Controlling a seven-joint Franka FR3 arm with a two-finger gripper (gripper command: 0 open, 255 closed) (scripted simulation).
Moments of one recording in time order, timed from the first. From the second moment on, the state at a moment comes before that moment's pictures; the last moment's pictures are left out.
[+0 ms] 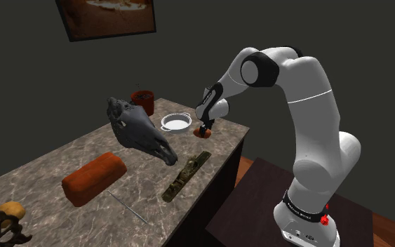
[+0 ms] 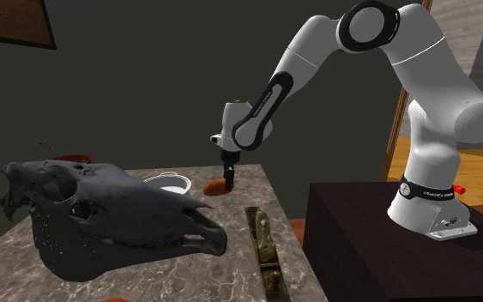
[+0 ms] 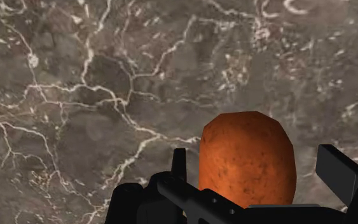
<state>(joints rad) -0.25 0.62 -0.11 -1.98 0.10 2.74 -0.53</state>
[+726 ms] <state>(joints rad) -0.25 0.62 -0.11 -1.98 0.10 2.74 -0.53</state>
